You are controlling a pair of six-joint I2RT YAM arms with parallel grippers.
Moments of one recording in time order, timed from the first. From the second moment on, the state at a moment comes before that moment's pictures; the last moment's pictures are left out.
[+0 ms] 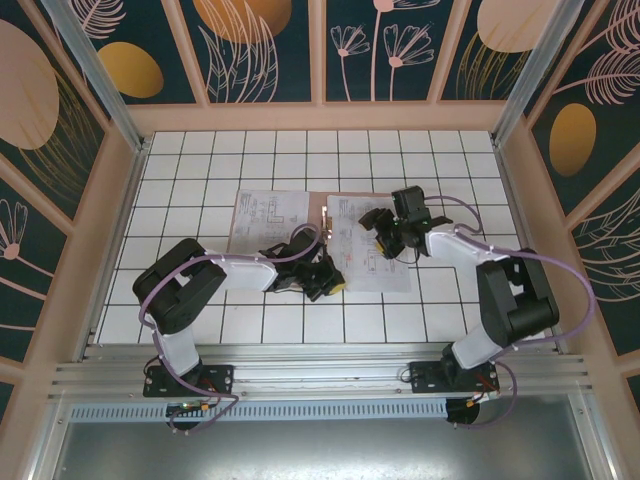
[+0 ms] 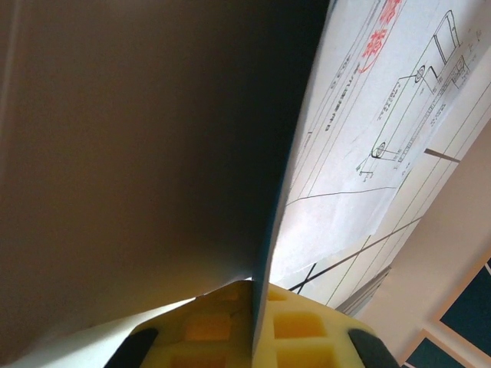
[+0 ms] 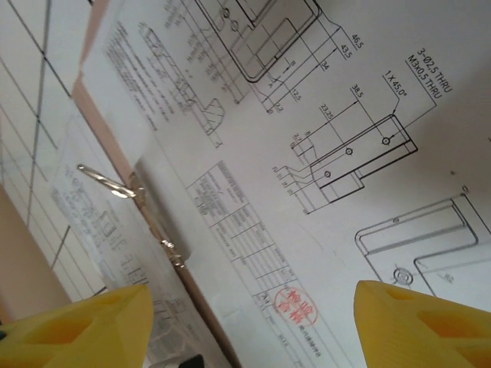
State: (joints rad) left arm -0.83 1.82 0.86 0.10 0.45 -1.43; right arm 0.38 1.57 0.87 -0.23 -0.31 1.18
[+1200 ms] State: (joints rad) left arm -0.82 1.80 0.86 0.06 0.41 -1.40; right arm 0.38 1.73 0.91 -0.19 -0.40 1.12
